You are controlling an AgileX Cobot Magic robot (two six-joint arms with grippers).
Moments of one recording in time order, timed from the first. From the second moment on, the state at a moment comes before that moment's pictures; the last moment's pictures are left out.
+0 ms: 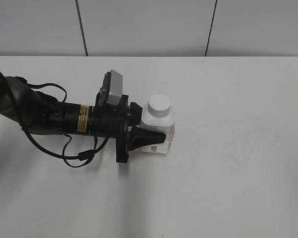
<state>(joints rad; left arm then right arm) -0.33 2.29 -1.12 1.41 -1.18 -0.51 0.08 -0.01 -0.51 0.03 1.09 -0.09</state>
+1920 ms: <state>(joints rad) -0.35 2.35 -1.06 1.30 -1.20 -0.40 0.08 -0.01 -0.51 0.03 1.09 -0.09</state>
